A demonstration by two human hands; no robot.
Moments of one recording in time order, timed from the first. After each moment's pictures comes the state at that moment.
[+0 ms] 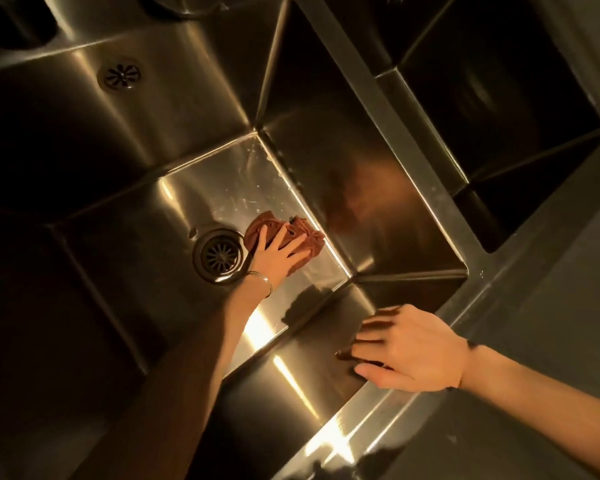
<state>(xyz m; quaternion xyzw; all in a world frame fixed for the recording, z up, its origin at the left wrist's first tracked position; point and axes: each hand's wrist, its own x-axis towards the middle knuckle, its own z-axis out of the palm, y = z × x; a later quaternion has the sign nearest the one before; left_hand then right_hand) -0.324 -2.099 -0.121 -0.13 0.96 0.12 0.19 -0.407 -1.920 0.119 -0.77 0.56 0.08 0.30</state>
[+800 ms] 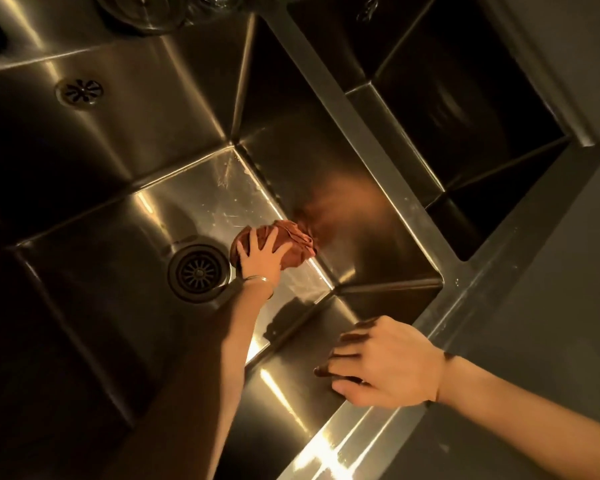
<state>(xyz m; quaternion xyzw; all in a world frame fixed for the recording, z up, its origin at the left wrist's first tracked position) -0.360 -2.084 -0.121 -0.29 0.92 0.20 0.18 -0.405 -1.922 0.124 -0.75 0.58 0.11 0.29</state>
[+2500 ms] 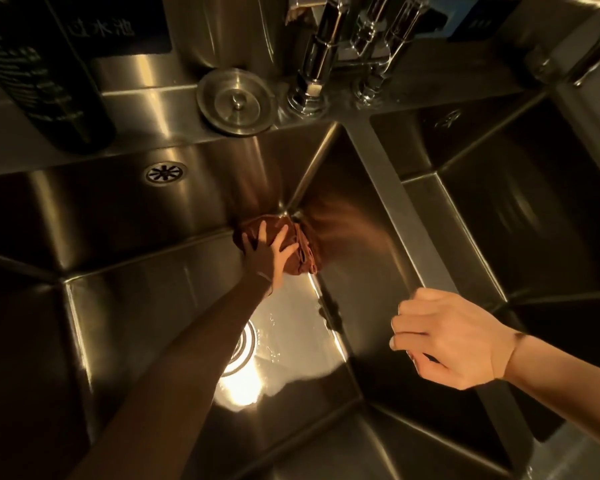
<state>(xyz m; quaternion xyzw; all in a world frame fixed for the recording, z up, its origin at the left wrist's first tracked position) -0.397 -2.241 -0.126 -0.38 0.89 0.20 0.12 -0.562 -2.050 0.113 -0.87 0.47 0.12 0.14</state>
